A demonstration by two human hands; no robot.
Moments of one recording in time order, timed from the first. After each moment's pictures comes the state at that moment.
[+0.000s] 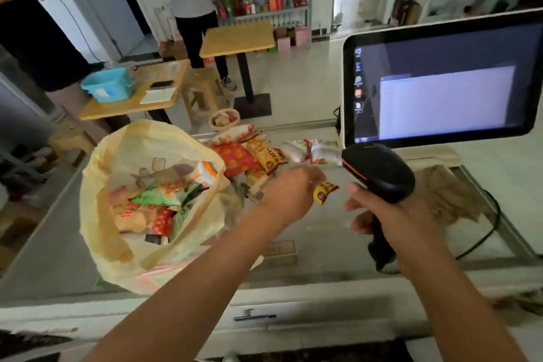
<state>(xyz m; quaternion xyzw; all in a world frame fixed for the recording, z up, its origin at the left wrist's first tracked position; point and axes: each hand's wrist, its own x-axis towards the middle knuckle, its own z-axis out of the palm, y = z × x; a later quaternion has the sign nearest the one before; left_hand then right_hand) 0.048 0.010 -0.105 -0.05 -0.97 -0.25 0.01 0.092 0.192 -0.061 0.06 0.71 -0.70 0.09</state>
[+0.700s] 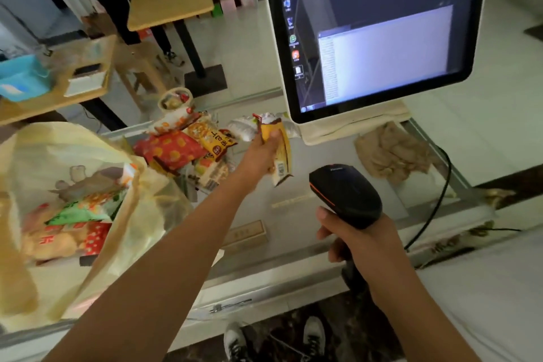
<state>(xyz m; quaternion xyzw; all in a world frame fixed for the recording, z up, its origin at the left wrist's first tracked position) -0.026 0.038 -0.162 0.17 -0.75 -0.63 -0.12 0.126 0.224 -0.098 0.17 0.68 -0.70 0.14</state>
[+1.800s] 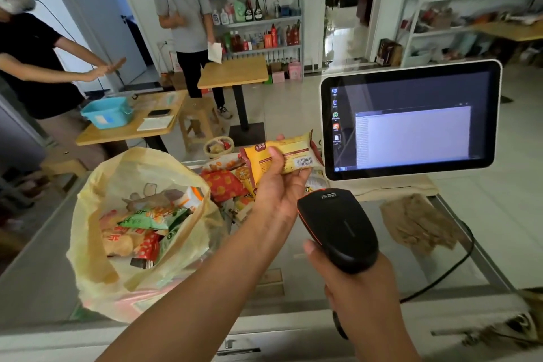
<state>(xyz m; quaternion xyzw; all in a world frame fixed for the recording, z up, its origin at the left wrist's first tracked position) 0.031 0.053 -0.049 0.12 -0.17 -0.98 0.07 0.161 0.180 -0.037 0.06 0.70 -0.71 0.04</state>
